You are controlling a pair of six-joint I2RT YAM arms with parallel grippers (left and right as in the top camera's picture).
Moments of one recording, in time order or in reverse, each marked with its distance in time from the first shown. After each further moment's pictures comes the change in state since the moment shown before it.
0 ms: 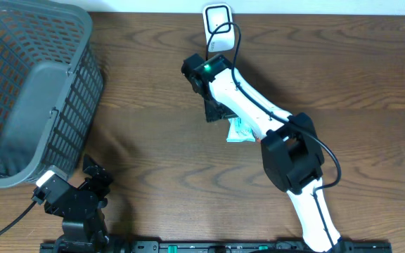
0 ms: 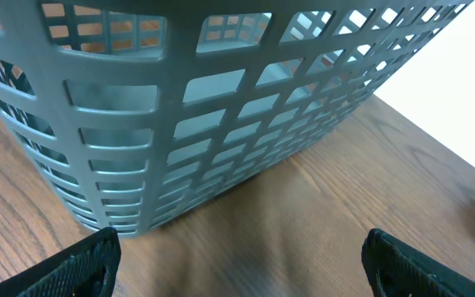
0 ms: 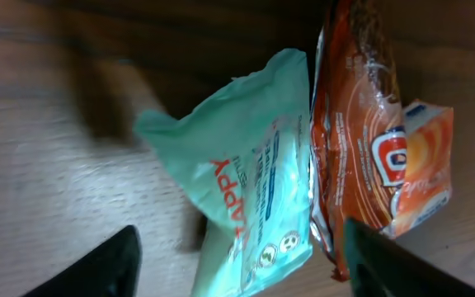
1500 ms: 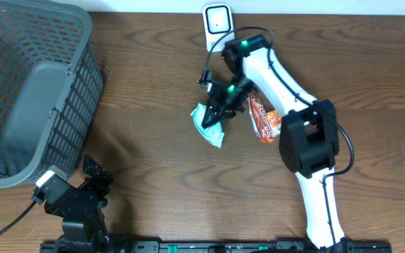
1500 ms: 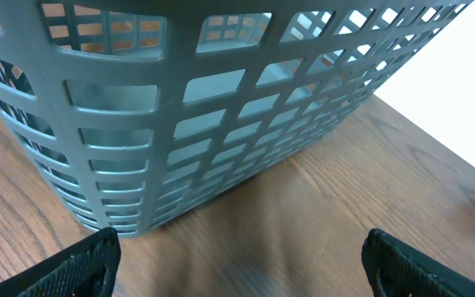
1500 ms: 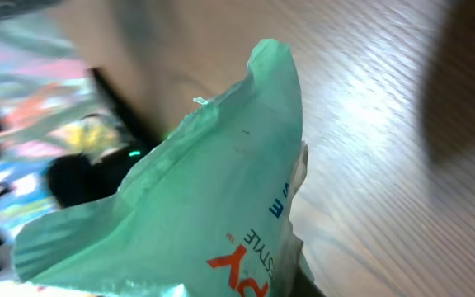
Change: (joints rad) left arm 0.000 0.000 0.000 0.000 0.000 0.000; right arm -0.223 0.055 0.082 -0.206 -1.155 -0.838
